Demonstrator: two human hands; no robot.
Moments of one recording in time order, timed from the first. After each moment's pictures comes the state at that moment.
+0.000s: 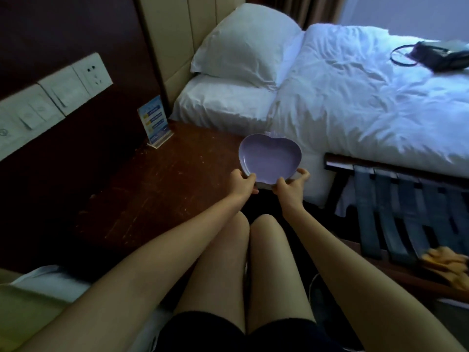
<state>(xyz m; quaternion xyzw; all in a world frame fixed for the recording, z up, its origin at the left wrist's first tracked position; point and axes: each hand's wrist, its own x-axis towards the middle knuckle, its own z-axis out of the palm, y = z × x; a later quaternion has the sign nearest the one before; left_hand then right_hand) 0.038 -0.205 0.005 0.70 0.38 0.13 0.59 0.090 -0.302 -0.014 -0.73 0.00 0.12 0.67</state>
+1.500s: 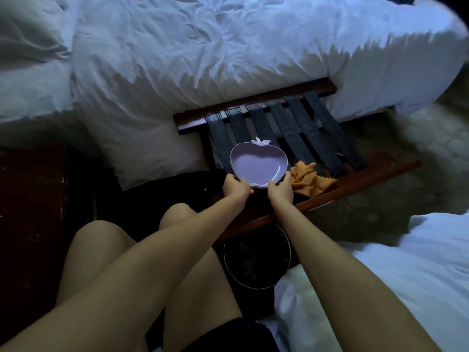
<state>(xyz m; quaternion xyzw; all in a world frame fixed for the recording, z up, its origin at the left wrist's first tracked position) 0.194 -0.499 -0.116 0.74 0.31 -0.13 0.59 0.179 -0.596 -0.109 -0.80 0.32 0.07 0.51</state>
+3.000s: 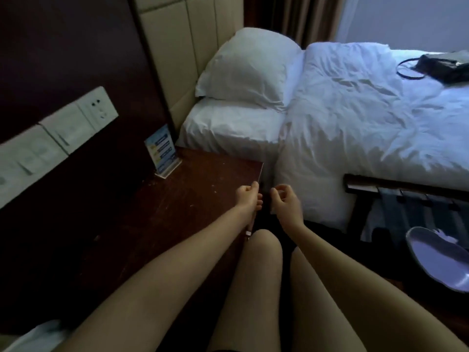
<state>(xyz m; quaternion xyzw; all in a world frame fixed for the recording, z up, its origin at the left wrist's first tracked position) 0.080 -0.138 0.000 0.60 0.40 0.10 0.68 0.115 -0.230 -0.028 -0.83 -0.14 0.09 0.53</state>
